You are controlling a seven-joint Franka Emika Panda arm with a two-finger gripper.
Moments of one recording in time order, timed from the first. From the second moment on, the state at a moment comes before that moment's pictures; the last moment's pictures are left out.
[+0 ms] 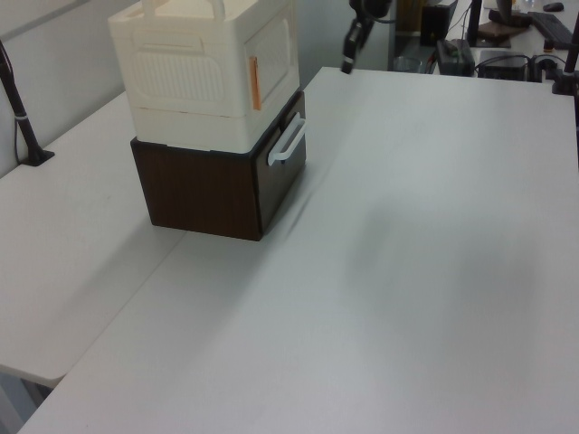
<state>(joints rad) -0.02 0.25 0.07 -1.41 -0.05 1.94 -0.03</state>
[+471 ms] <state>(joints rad) 0.00 0.15 0.07 -1.44 -0.11 1.61 -0.04</state>
